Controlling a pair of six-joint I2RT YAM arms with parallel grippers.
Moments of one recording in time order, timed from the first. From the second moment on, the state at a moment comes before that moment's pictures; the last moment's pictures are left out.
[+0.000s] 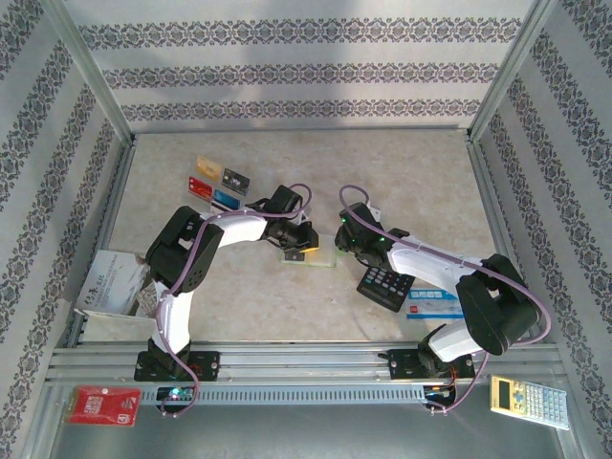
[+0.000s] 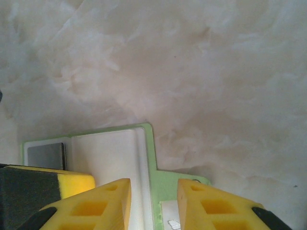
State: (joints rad) left arm -0.56 2.02 1.23 -0.25 0.54 -0.72; right arm 0.60 1.47 0.79 -0.25 0.15 0.90
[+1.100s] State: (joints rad) left arm -0.39 1.87 1.09 -0.37 0.47 -0.67; right arm 0.64 1.76 0.91 0.00 -0.25 0.97
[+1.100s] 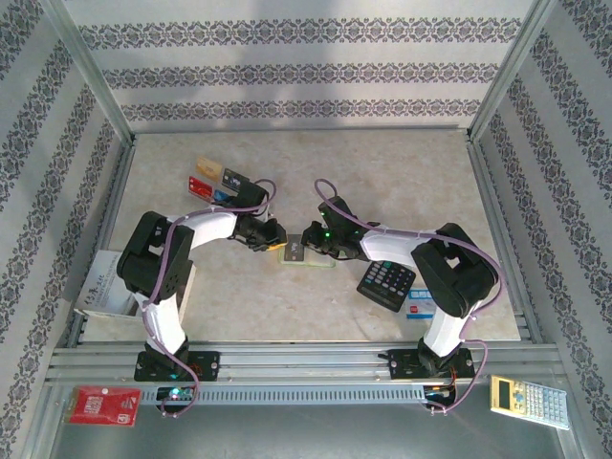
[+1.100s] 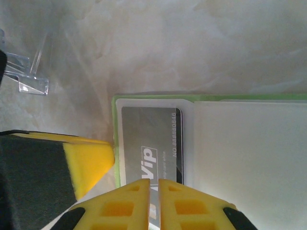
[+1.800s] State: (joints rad) left arm -0.39 1.89 1.09 -0.38 0.45 -0.65; right arm 0.64 1.81 0.91 -0.01 -0.26 0.97
